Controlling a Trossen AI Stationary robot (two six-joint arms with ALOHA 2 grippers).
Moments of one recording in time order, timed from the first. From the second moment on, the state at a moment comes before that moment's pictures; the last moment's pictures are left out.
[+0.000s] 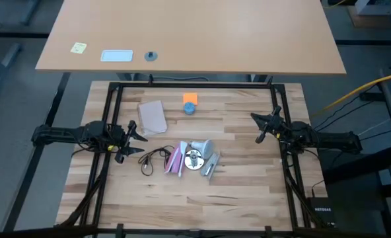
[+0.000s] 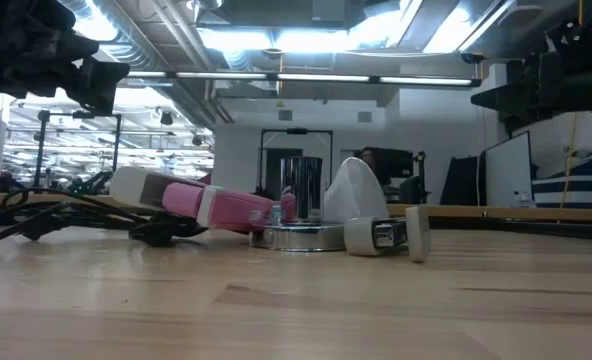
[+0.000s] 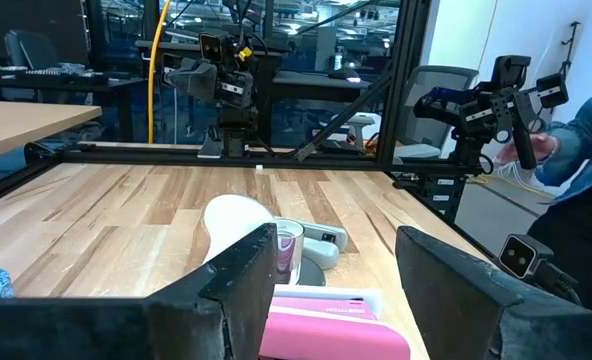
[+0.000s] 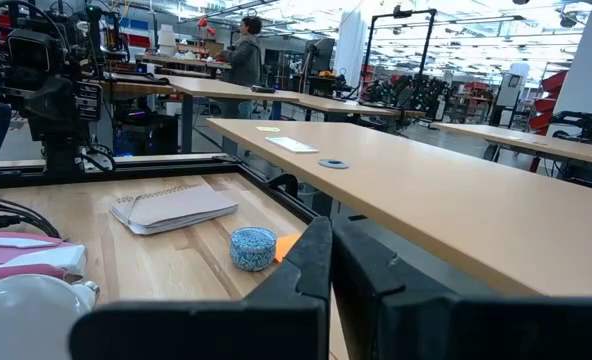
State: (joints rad) left arm -0.05 0.03 0.01 0.03 0.11 -0.08; right arm -0.01 0.01 0.01 0.08 0.53 -0.16
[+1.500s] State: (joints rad) left arm -0.05 0.11 0.06 0.57 -0.38 -0.37; right arm -0.01 0.01 0.01 0.08 0.57 -0.16
